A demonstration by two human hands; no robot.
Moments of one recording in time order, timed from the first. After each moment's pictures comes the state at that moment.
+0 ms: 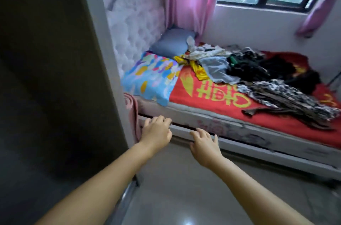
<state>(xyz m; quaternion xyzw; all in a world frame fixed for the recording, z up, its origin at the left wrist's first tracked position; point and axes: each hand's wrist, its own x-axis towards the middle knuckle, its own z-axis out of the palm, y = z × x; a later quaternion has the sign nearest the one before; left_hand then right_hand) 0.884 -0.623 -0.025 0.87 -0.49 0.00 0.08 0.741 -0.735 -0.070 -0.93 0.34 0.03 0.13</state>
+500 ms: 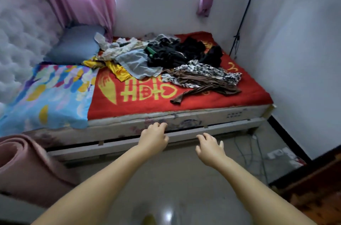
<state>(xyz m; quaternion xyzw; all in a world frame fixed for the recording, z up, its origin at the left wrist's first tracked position) 0.737 -0.880 -0.066 0.73 -0.66 -0.18 0.07 0.533 -0.918 -0.099 -0.77 0.60 0.06 0.21</state>
